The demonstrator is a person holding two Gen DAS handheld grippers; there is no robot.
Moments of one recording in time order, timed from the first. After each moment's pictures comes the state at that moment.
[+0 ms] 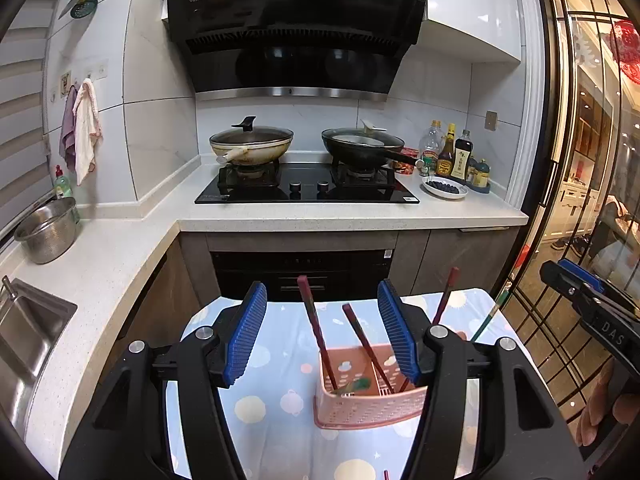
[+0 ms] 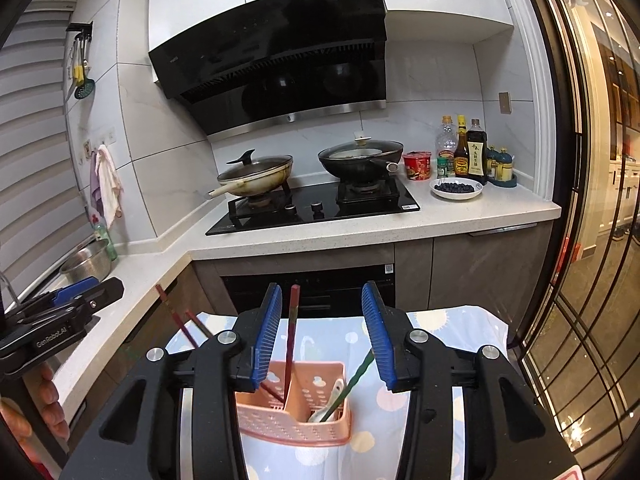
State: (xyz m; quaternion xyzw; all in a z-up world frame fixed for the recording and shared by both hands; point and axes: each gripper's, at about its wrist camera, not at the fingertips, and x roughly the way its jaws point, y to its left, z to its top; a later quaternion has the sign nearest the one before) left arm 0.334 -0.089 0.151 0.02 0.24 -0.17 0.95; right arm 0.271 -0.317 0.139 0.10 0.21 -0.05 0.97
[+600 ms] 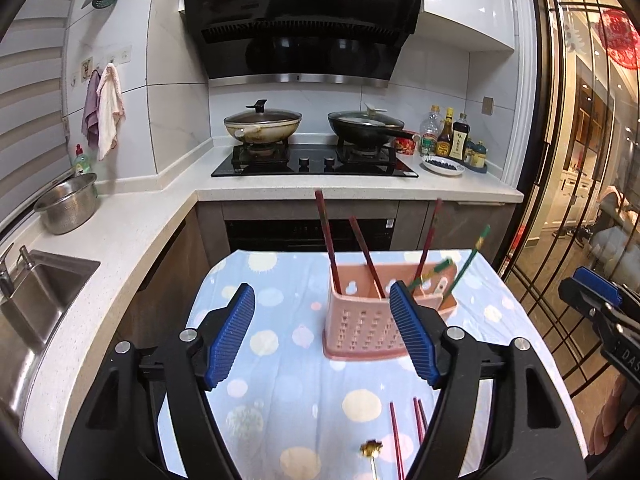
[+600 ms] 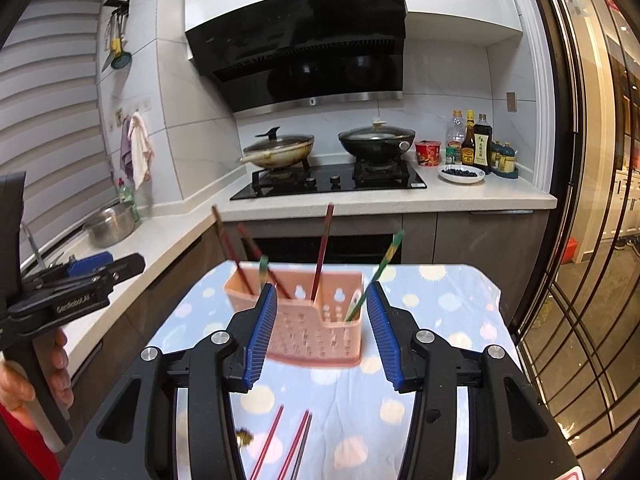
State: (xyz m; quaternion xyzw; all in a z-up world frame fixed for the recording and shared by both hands) left arm 0.246 -0.055 0.119 0.03 0.26 -0.16 0.95; right arm 0.162 -0.273 0.111 0.07 0.24 -0.03 0.97
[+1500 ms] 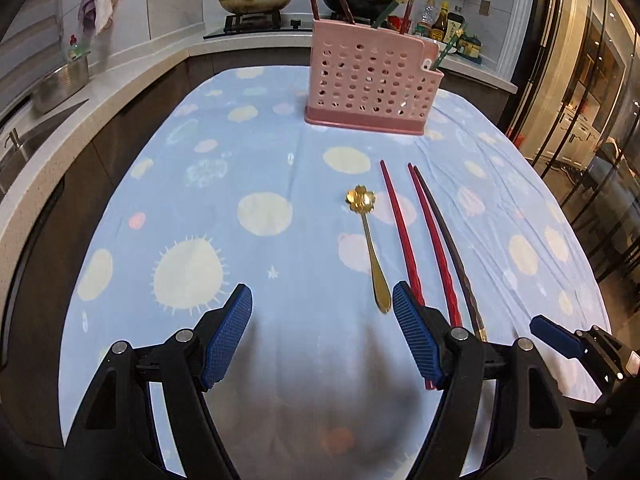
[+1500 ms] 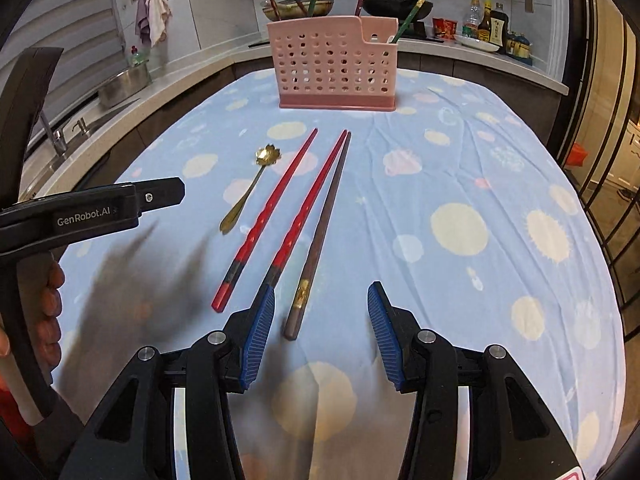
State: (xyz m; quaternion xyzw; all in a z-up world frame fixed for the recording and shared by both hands) left arm 0.117 -0.036 -0.062 0.04 0.43 -0.17 0.89; right arm 0.025 -0.190 -0.086 0.06 0.42 0.00 0.90
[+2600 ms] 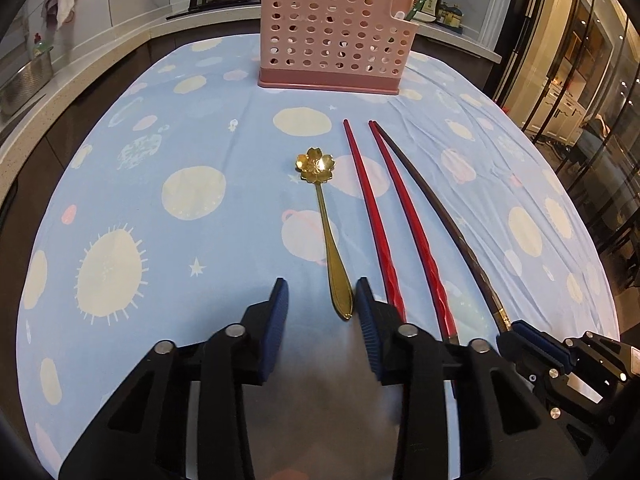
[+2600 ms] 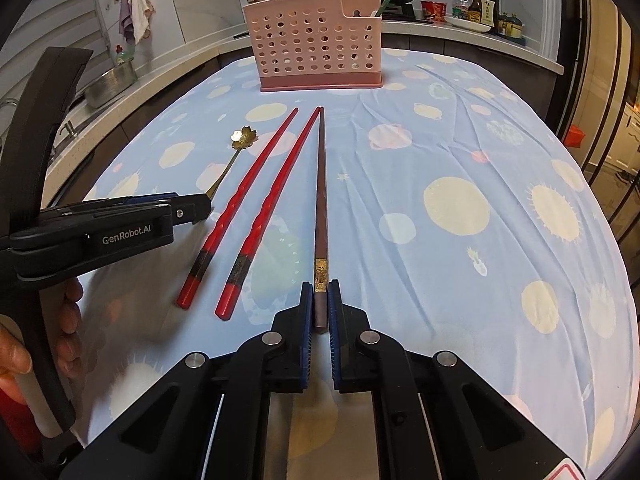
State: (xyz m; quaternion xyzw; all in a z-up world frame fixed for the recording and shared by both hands) left arm 0.139 -0.074 -0.094 0.05 0.46 -0.21 0.86; right arm 0.037 -0.206 -0.102 0.08 0.44 -0.02 0.90
